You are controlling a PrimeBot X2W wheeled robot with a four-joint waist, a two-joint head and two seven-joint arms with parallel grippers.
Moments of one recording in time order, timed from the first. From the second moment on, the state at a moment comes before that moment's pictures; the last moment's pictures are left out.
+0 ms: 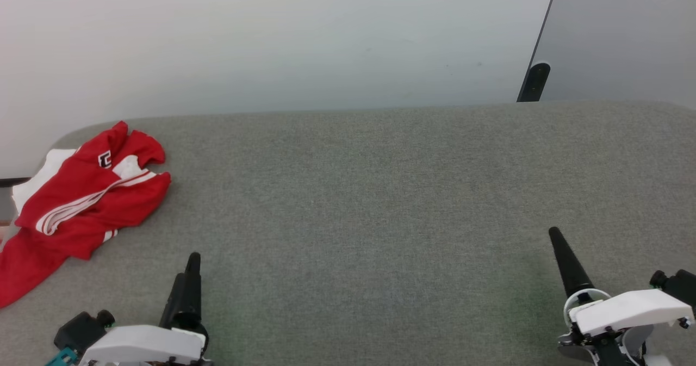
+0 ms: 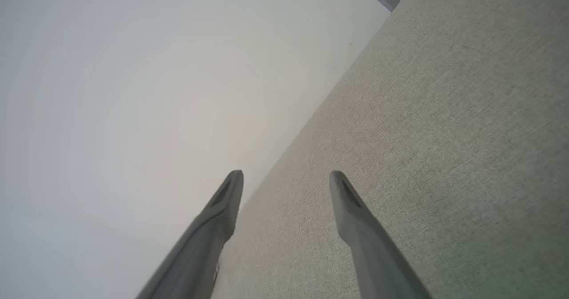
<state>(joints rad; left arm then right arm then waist) -0.06 0.08 0.09 0.23 -1.10 -0.11 -0.03 -0.16 -0.15 0.09 0.32 1.23 0.13 -0.02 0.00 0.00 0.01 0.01</state>
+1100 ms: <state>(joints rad) -0.04 0.13 0.03 0.18 -0.54 -0.05 -0.14 -0.22 -0.18 0.11 0.36 0.66 0.13 -0.13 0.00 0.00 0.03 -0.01</state>
